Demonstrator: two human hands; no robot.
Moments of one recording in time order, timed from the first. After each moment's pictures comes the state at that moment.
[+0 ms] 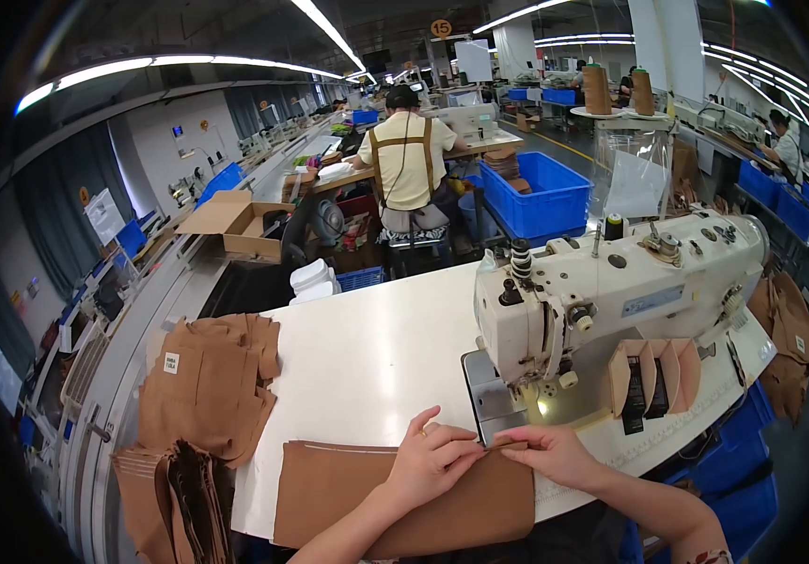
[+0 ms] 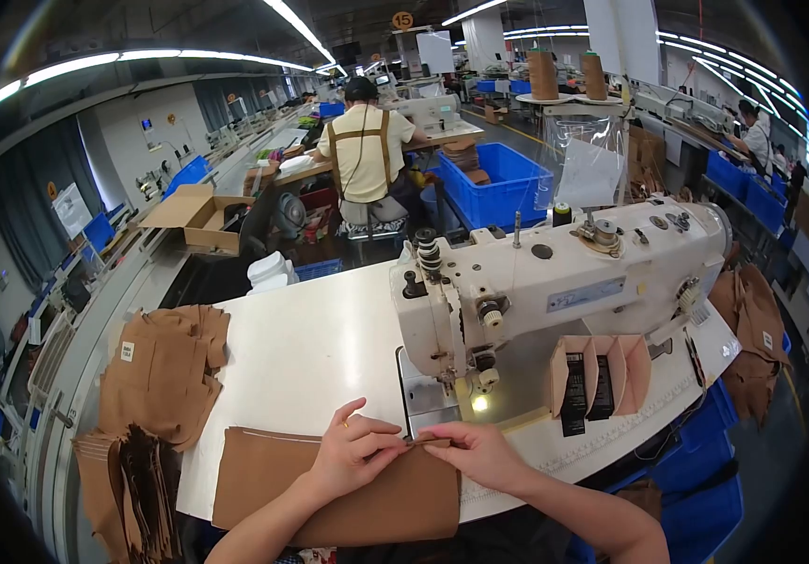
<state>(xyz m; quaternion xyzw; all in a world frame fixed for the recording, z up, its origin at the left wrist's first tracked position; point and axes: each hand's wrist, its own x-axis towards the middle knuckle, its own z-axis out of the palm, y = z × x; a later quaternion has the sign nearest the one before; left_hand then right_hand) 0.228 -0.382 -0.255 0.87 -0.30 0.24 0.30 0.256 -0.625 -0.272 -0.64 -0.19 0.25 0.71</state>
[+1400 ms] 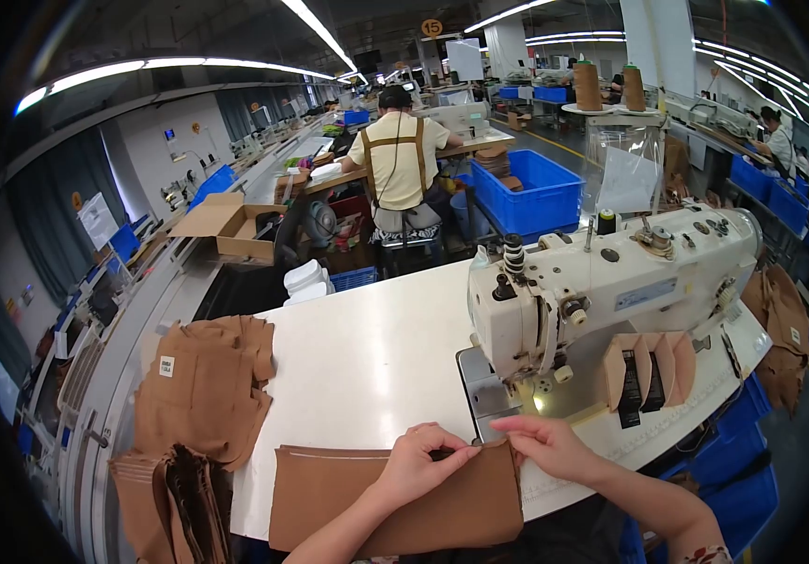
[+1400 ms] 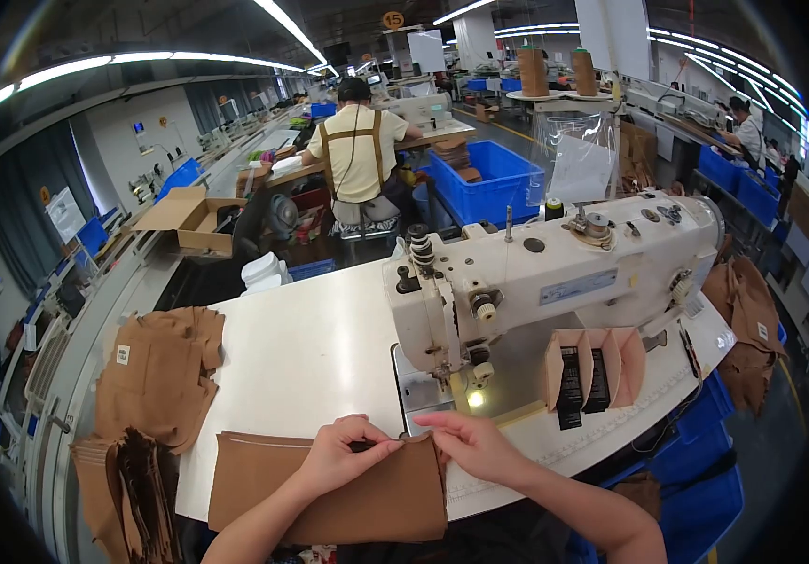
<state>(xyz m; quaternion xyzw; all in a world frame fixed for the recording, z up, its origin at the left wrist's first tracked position) 0.220 -0.380 -0.243 0.85 -0.12 0.03 0.51 0.259 -0.629 -0.271 -0.63 -0.21 0.26 0.71</state>
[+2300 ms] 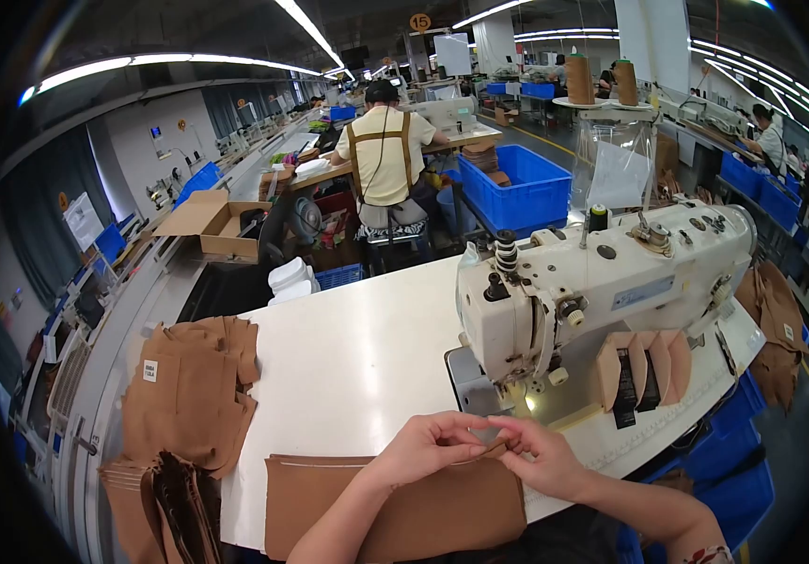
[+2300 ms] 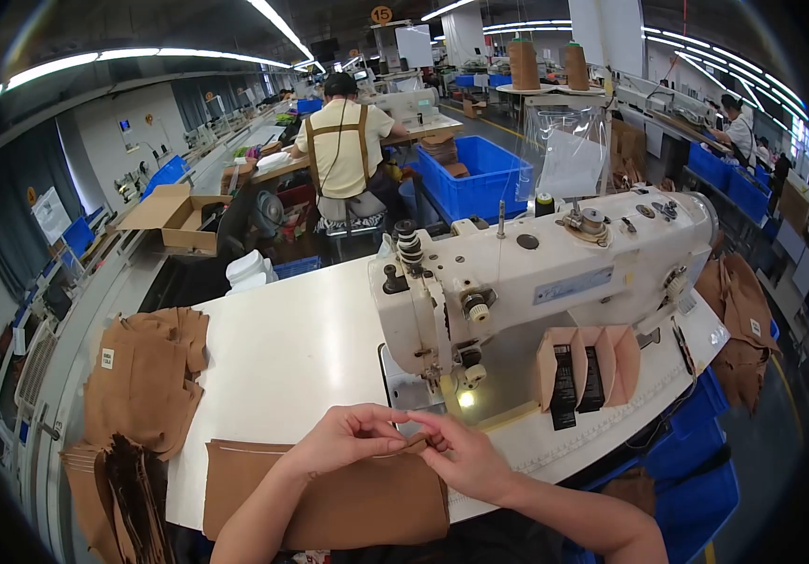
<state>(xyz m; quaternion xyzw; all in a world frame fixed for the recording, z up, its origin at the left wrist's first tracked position) 0.253 -0.386 -0.228 0.72 -0.11 -0.21 0.65 0.240 -0.621 -0.269 -0.74 -0.26 0.07 0.62</state>
